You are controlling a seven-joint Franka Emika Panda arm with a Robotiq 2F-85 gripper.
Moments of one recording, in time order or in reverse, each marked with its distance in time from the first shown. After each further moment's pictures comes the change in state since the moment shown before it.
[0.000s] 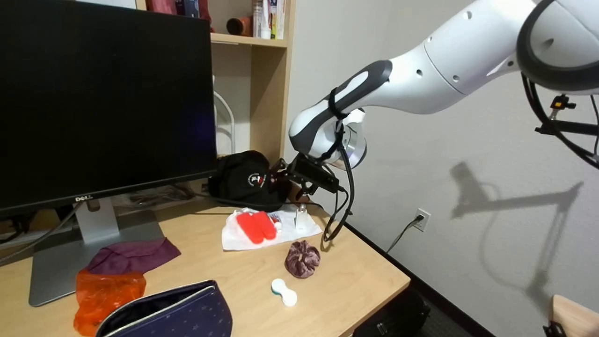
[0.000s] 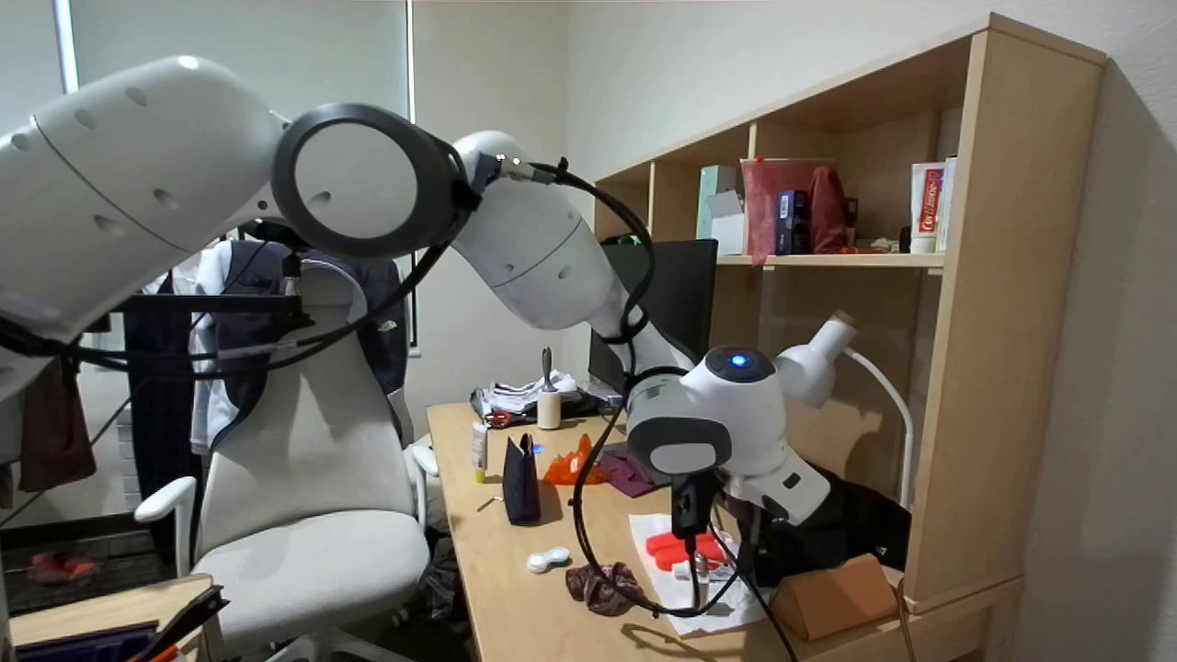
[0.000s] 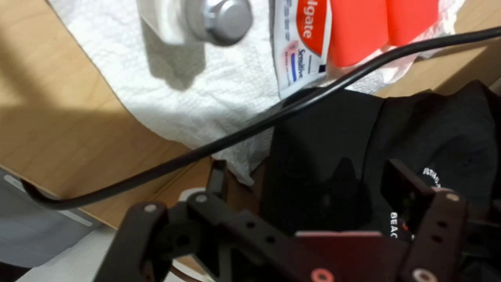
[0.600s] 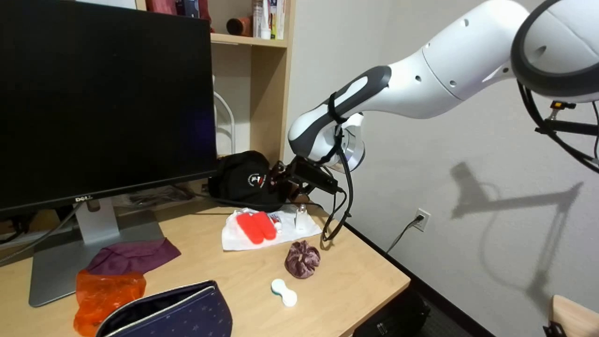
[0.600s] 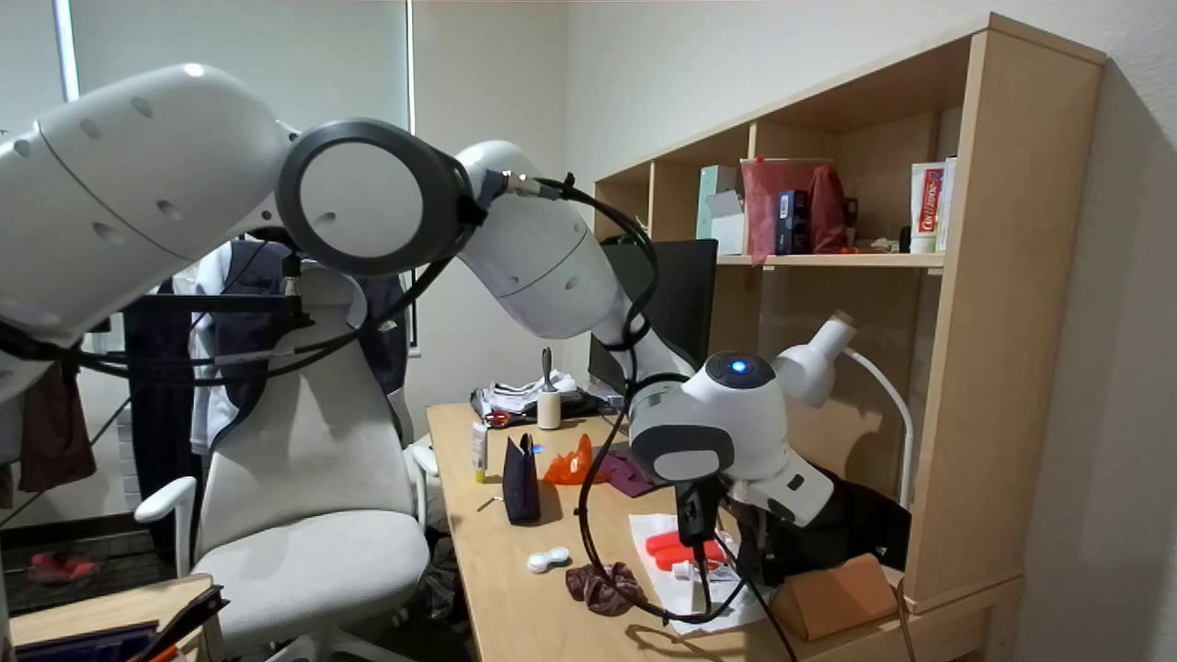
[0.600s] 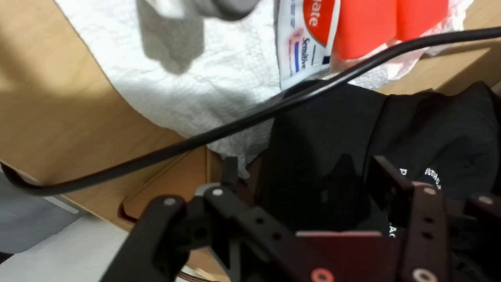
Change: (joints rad) arm -0.026 0.030 0.034 0.026 -0.047 0.033 -0.030
